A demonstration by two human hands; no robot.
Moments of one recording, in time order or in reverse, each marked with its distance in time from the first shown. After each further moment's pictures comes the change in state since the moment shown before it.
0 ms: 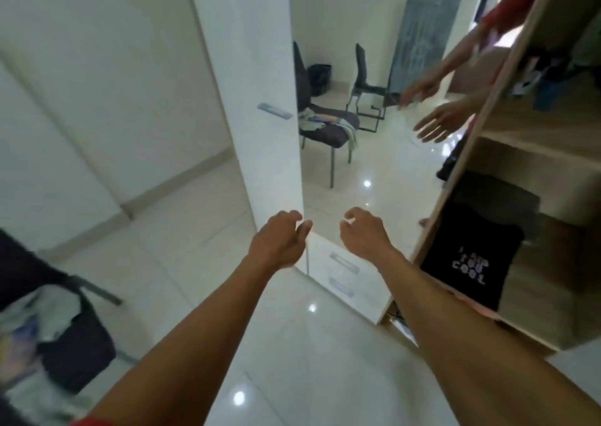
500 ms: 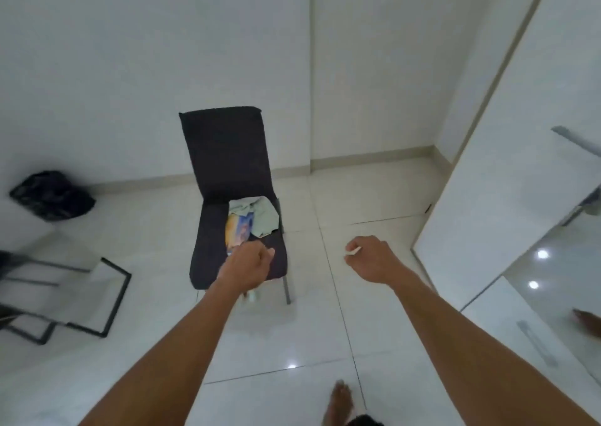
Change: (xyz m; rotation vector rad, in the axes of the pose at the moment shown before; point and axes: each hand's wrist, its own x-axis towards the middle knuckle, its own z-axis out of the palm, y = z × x) left_hand -0.331 -0.374 -0.138 -0.099 0.242 -0.774; right_hand -0.144 -0.282 0.299 -0.240 -0.619 -0.523
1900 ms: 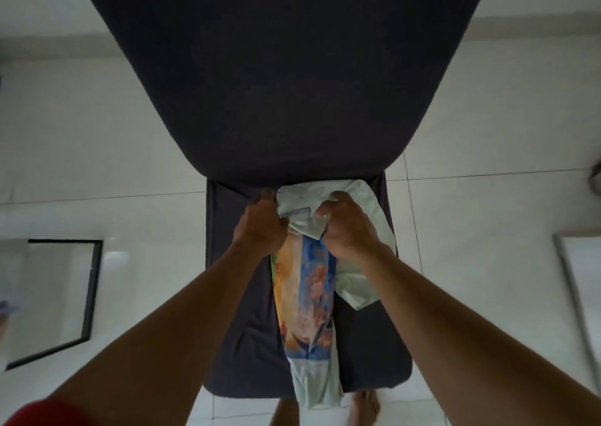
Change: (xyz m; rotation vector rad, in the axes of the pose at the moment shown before) left_hand 0.629 -0.421 0.132 -0.081 -0.321 -0.347; right_hand 0.696 -0.171 0.369 -0.302 -0.403 0.052
